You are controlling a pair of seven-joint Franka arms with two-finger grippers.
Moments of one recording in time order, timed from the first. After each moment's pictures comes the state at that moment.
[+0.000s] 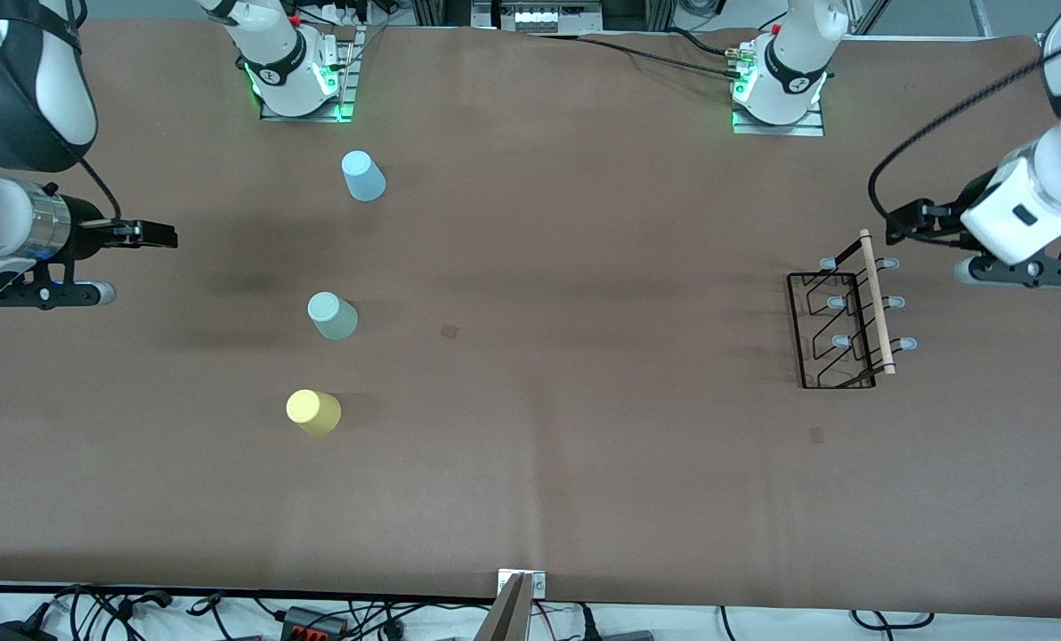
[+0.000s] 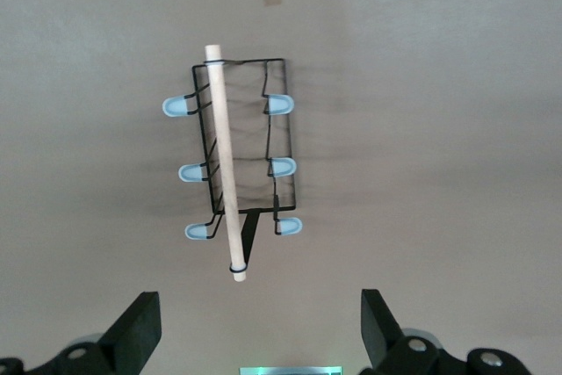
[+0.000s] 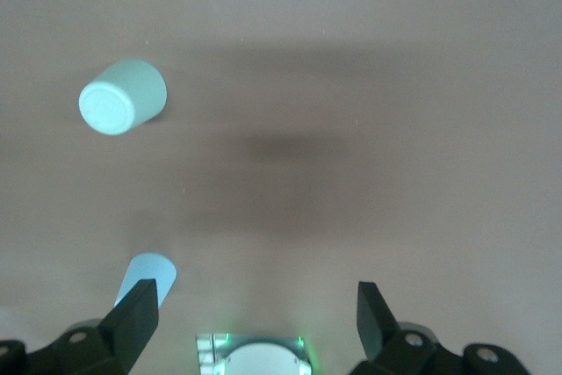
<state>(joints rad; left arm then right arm) -0.05 0.10 0.04 -1.65 0.02 1.56 0.02 -0.04 0.14 0.03 -1.75 -0.03 1.60 -0.02</state>
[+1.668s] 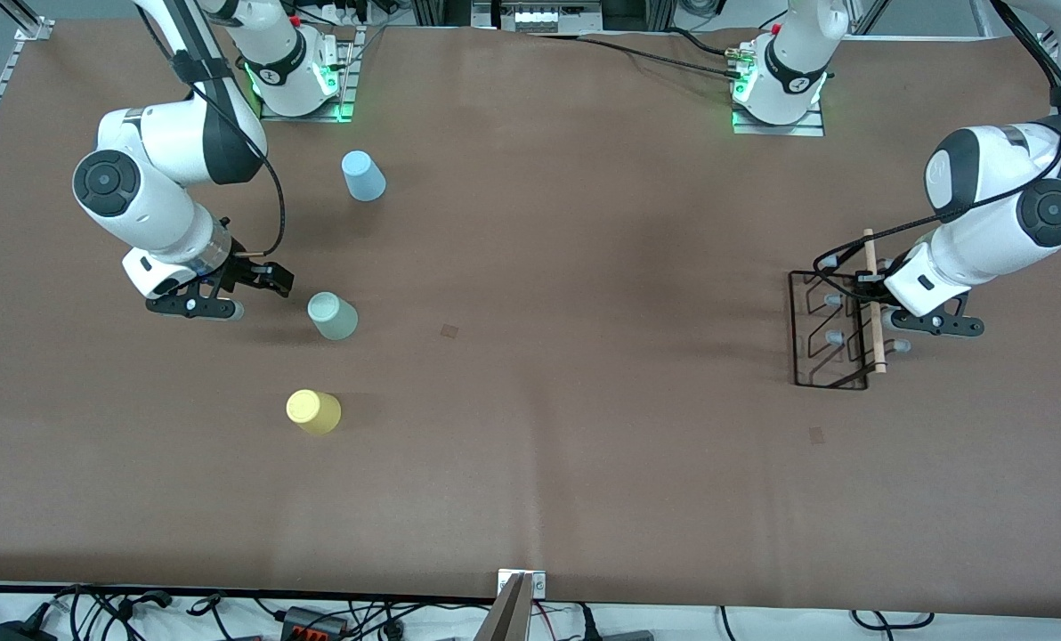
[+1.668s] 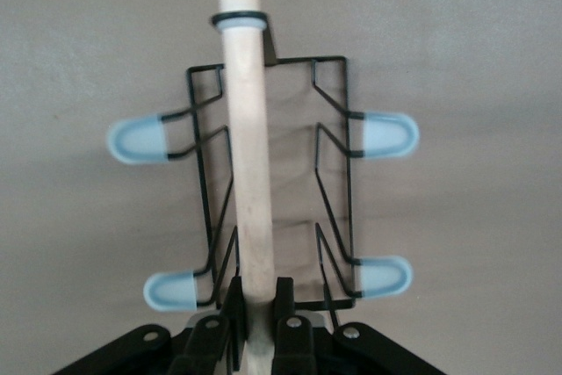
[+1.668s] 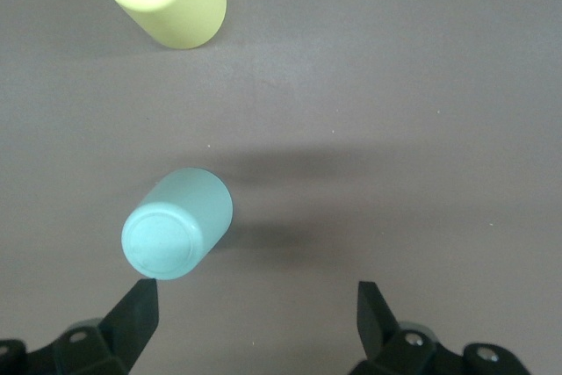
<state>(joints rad) 0.03 0.15 0.04 -2.14 0.03 2.19 0.15 0.13 0.13 0.03 -2.17 -0.02 2.27 0.25</state>
